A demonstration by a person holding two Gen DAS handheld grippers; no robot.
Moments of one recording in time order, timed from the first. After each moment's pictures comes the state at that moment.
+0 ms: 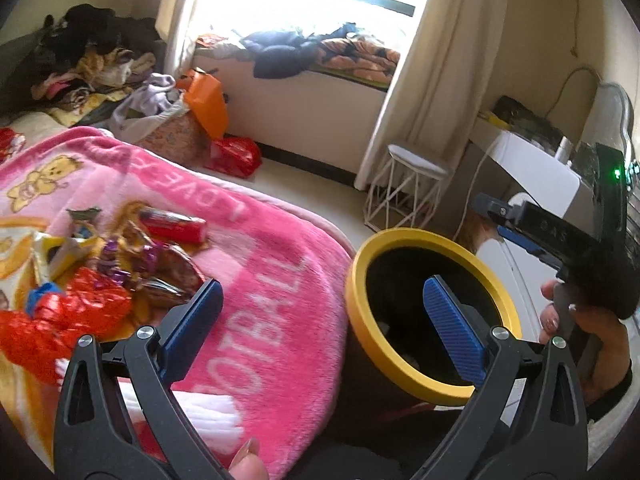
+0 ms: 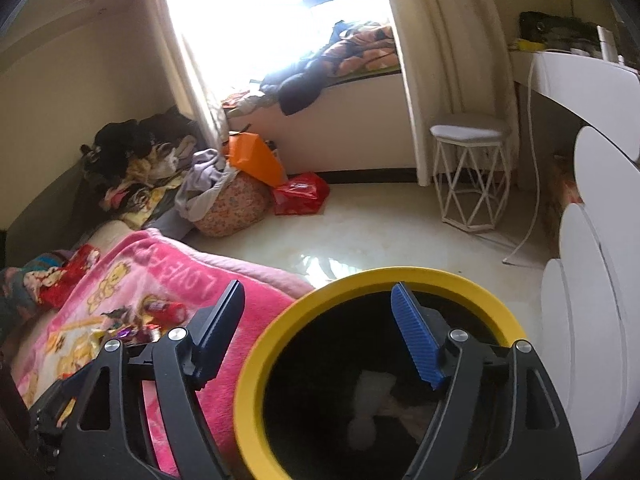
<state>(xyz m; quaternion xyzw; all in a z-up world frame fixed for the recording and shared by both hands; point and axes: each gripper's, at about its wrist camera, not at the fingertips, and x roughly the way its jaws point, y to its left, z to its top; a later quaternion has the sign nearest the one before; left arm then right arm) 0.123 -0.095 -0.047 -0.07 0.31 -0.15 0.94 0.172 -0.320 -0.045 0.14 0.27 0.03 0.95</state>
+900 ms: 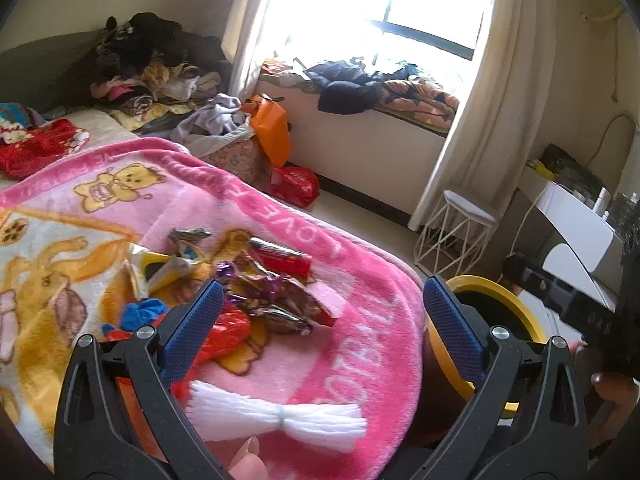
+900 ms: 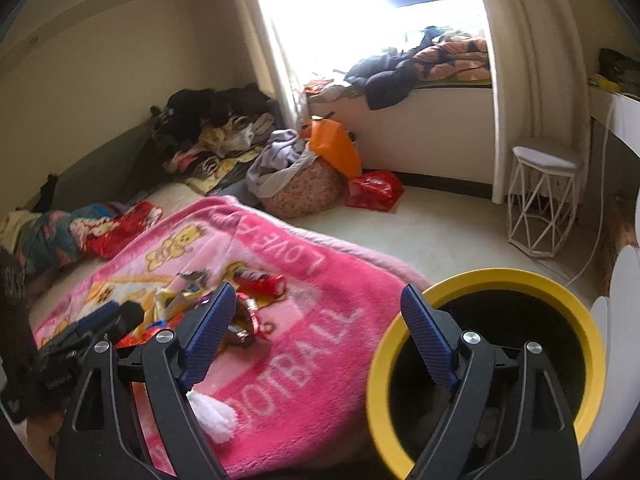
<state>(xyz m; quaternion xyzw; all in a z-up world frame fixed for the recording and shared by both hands) 0.105 0.000 -0.020 -0.10 0.26 -0.05 0.96 0.155 -0.212 -0.027 0.08 0.27 0.16 0.95</state>
